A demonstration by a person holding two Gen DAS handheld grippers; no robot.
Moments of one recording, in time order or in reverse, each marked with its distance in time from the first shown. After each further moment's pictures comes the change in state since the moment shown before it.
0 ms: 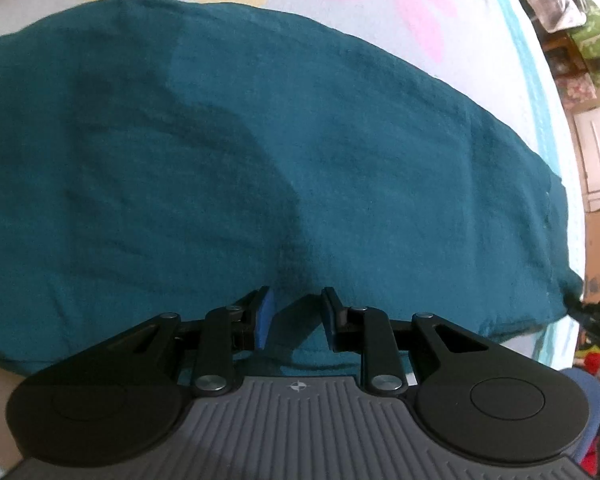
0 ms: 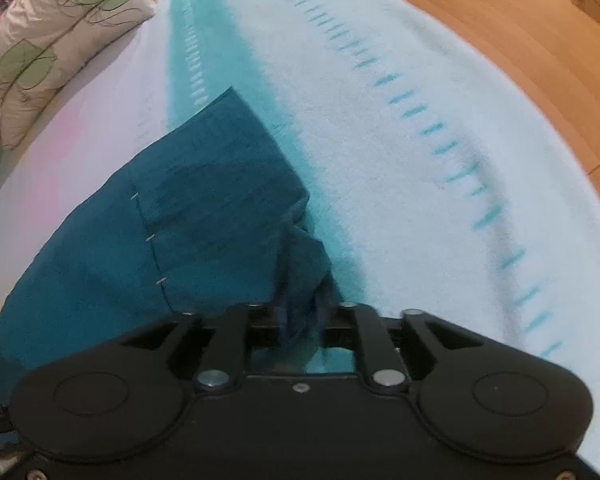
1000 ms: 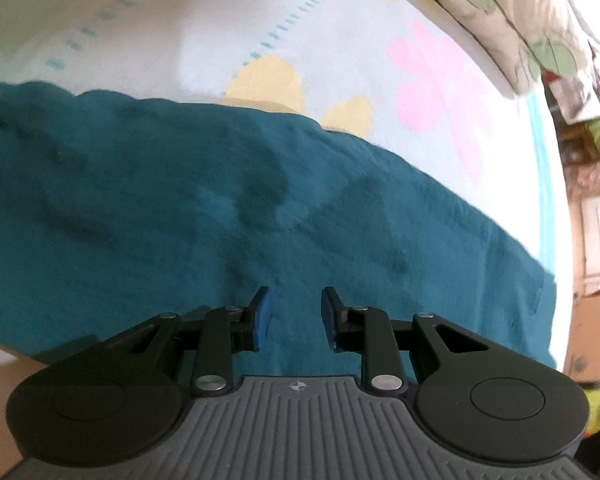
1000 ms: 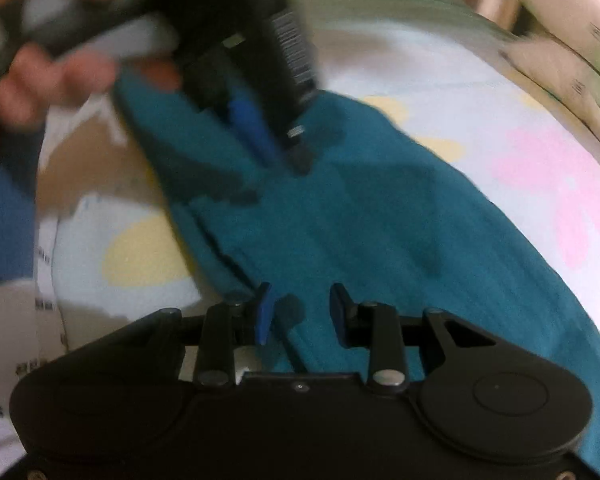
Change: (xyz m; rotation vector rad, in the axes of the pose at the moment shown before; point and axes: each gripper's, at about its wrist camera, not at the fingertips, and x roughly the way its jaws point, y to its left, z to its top) left arm -0.078 0.066 0.008 -0.187 -0.169 -0.010; right arm 0.022 0.355 -0.240 -1.466 -0.016 0.431
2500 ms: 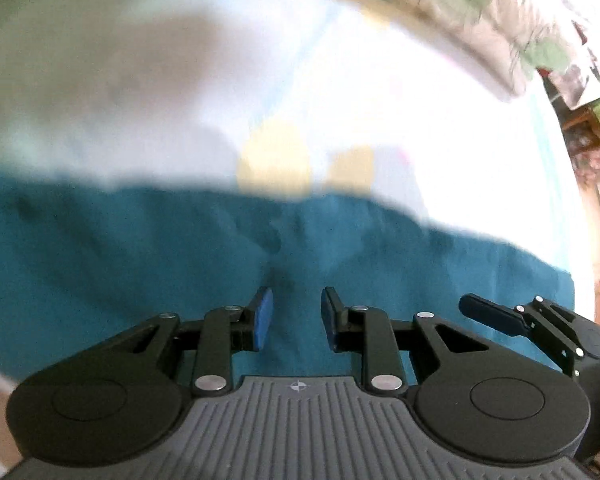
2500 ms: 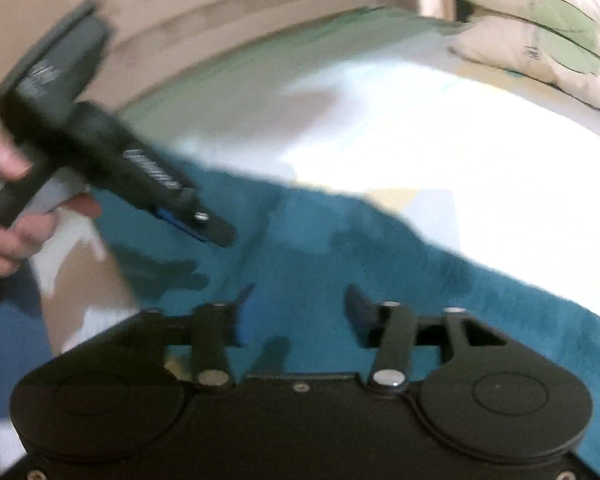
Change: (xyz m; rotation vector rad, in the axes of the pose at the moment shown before) left arm -0.036 -0.014 0.031 0.143 -0.118 0.117; right arm -0.031 -0.095 0.040 0.412 -0.228 0.094
